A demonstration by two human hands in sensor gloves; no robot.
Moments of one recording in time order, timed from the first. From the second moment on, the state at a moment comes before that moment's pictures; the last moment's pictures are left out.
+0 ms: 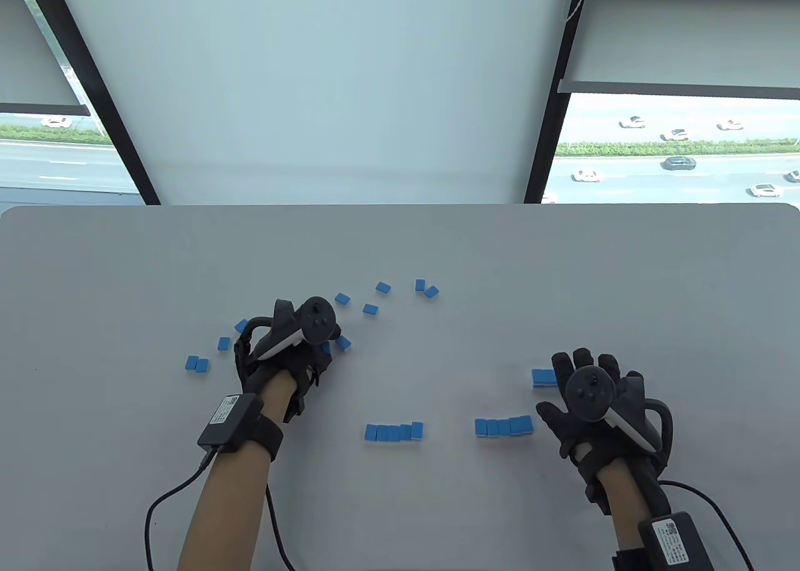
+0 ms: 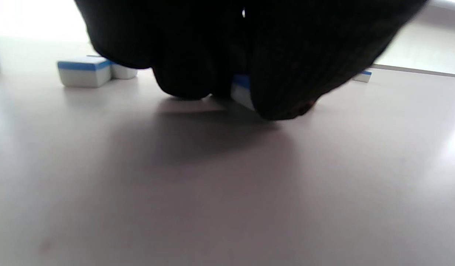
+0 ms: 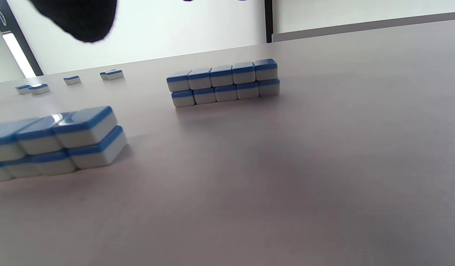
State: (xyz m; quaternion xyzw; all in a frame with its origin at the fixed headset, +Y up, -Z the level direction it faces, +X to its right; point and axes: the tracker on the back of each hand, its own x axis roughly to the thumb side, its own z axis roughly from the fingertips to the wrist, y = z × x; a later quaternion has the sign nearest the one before) left_hand -0.198 -0.744 -0.454 -0.10 -0.10 0.03 0.99; right_hand 0.242 -0.733 -0.326 -0.02 0.08 0.99 0.08
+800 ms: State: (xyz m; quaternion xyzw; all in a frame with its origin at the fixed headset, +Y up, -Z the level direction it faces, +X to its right) left_hand -0.140 -0.698 -0.352 0.00 -0.24 0.11 0.96; right_hand 0.240 -0.733 -0.326 -0.01 0.08 0.99 0.08
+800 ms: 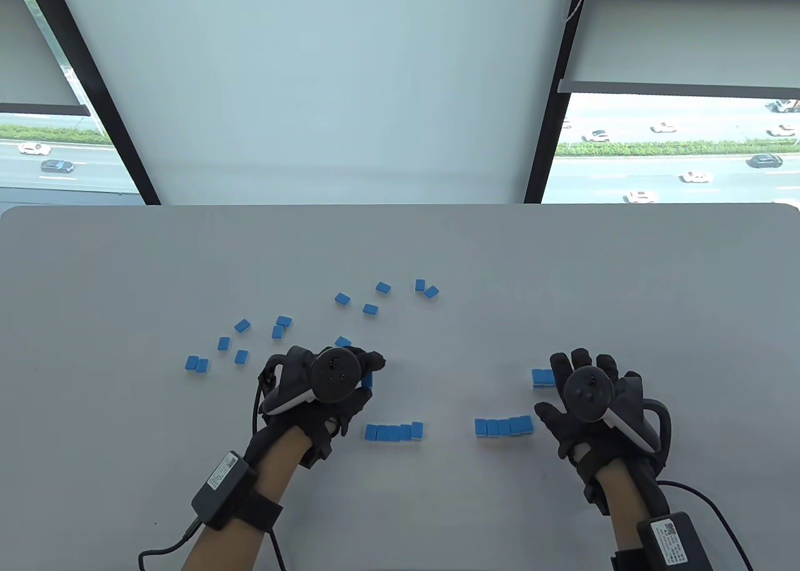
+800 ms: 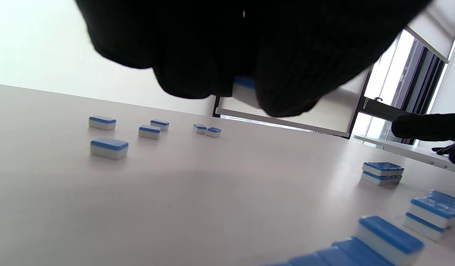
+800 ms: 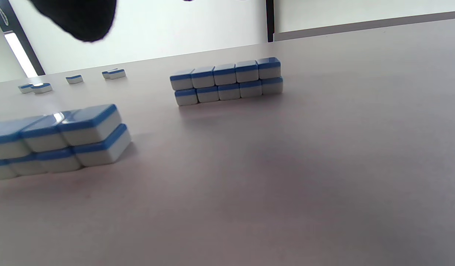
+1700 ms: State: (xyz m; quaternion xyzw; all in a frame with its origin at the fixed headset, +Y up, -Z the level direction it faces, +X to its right) left_hand -0.092 -0.741 -0.327 -0.07 -0.31 0.05 0.95; right_hand 0.236 -0.734 -0.326 -0.01 0.09 0.99 0.07
